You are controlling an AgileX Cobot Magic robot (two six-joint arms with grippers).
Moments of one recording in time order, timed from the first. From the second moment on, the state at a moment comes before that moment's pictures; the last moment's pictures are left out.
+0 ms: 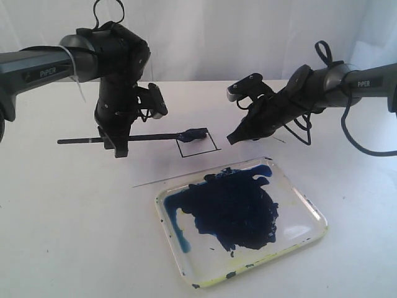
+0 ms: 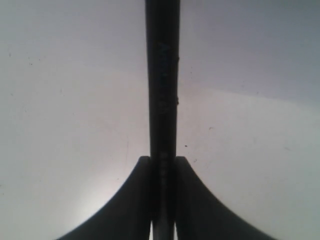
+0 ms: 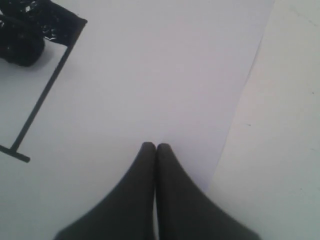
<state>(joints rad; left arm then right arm) -0.53 2.27 -1.98 0.34 1.30 0.65 0.22 2.31 -1.62 0.59 0.45 -0.92</state>
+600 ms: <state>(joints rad) -0.54 2.30 -1.98 0.44 1.23 0.64 0.22 2.31 -1.62 0.59 0.45 -0.92</state>
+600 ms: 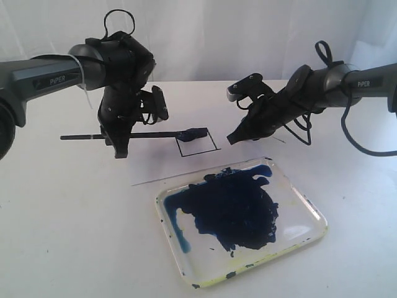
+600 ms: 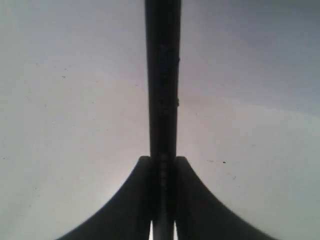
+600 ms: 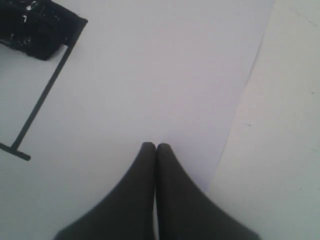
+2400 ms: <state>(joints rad) -0.57 2.30 -1.98 0.44 1.24 0.76 0.22 2.31 -1.62 0.58 0.45 -0.92</state>
